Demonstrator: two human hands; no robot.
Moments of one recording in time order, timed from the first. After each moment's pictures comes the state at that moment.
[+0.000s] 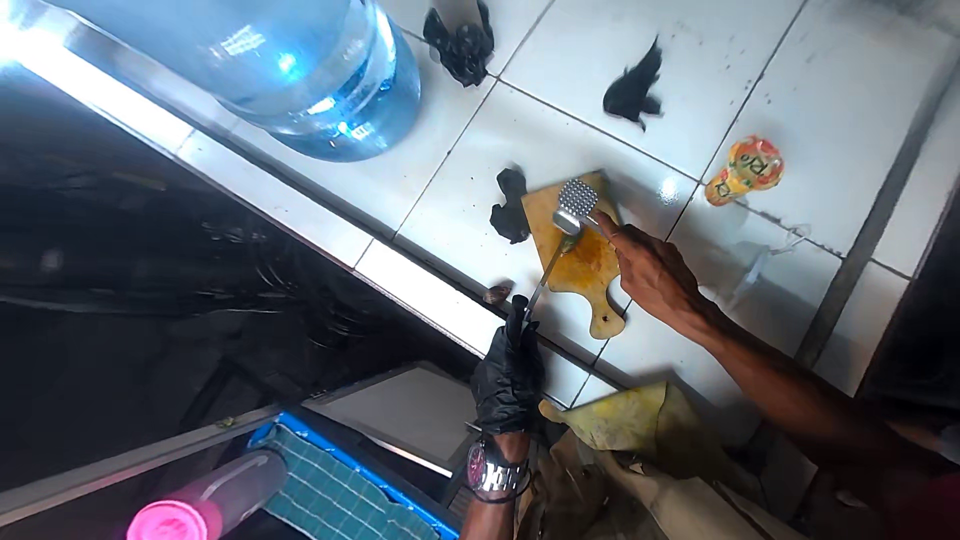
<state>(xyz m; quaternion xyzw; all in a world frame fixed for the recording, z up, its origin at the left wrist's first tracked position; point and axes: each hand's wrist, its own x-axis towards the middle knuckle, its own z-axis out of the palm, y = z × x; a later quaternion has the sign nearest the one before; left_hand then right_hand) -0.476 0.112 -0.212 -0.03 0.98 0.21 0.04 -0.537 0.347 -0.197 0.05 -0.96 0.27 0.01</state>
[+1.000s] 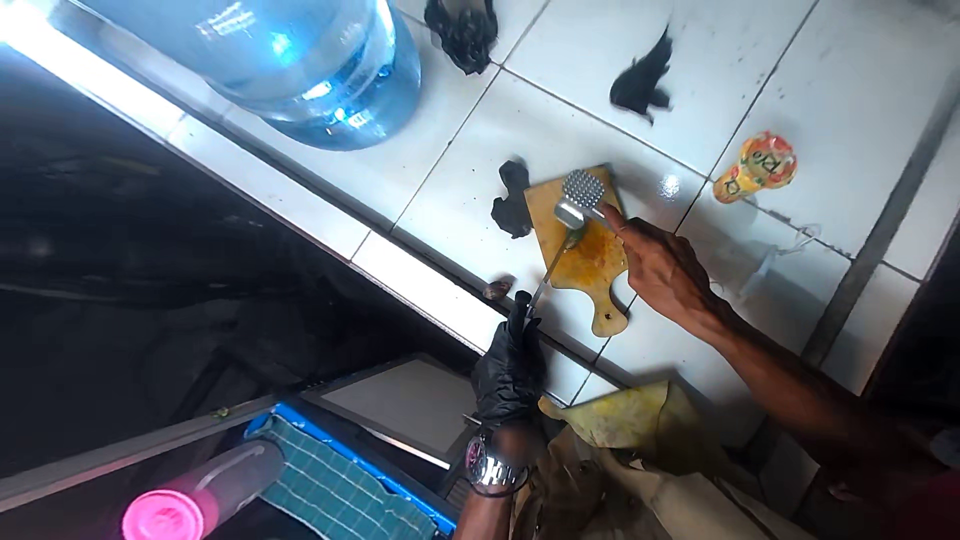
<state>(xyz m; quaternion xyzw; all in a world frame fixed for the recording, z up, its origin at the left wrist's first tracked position) -0.477 0.112 -0.217 -0.04 0.98 0.20 0.05 -0.546 0.347 -0.193 0.05 -0.96 0.26 0.02</state>
